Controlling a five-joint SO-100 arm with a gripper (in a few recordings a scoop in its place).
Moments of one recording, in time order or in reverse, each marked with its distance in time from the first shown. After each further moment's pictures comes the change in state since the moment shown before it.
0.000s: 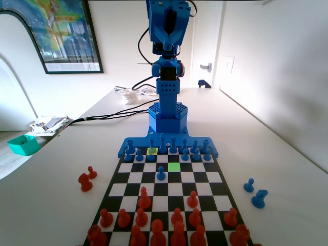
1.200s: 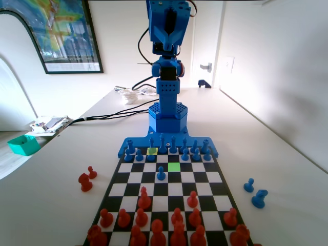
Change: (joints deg) arm 0.0 0.0 0.0 0.0 0.0
